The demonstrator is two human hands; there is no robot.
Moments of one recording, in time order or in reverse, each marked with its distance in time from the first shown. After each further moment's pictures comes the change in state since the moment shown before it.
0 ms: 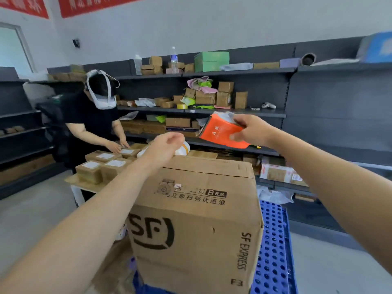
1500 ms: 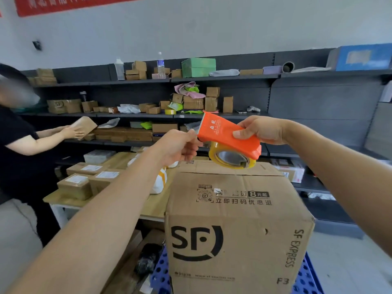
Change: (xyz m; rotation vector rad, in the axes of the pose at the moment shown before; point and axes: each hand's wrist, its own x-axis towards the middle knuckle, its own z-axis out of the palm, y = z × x) left_hand 0.031 -0.016 -0.069 -0.367 -0.321 -0.153; right_hand 0.008 -0.087 0.027 0.262 -0.304 0.165
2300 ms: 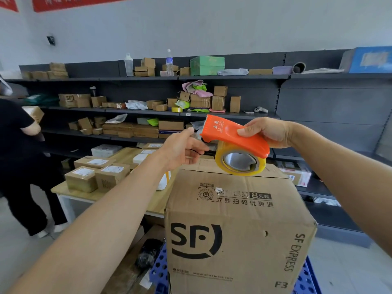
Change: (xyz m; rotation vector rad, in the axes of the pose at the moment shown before) left_hand 0.001 -0.015 0.005 -0.139 0.039 -0.042; right_hand 0.006 0.011 -0.006 0.231 -0.141 0.023
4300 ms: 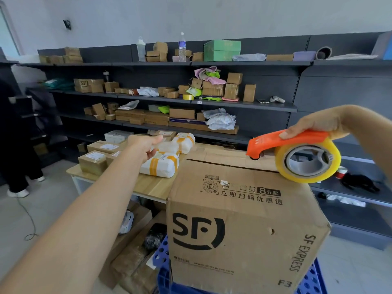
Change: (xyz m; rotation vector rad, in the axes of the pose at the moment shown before) left_hand 0.016 -0.038 -0.082 -0.064 0.731 -0.210; right_hand -0.034 0.020 -0.049 -0.288 0.042 0.457
